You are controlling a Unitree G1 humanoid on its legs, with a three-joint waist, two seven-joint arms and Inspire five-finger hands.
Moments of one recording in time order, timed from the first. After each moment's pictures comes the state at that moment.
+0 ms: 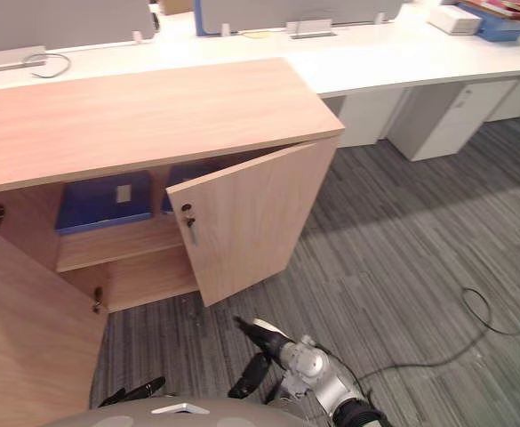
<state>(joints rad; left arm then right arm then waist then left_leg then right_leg) 0.12 0.06 0.36 1.19 -0.15 -0.06 -0.05 0.03 -0.24 0.24 0.86 -0.27 -0.07 0.27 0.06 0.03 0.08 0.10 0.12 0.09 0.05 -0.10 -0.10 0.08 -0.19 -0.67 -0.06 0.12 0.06</state>
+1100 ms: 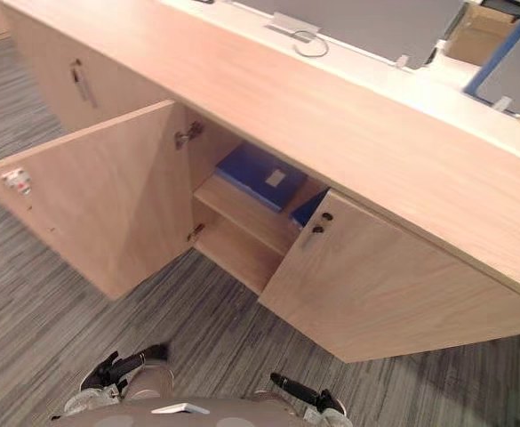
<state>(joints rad) 0.07 0.10 0.31 1.09 -0.25 -0.06 -0.03 0.09 -0.03 -0.49 1.16 0.06 0.00 -0.01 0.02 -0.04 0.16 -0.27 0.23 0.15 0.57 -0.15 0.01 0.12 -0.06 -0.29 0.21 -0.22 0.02</state>
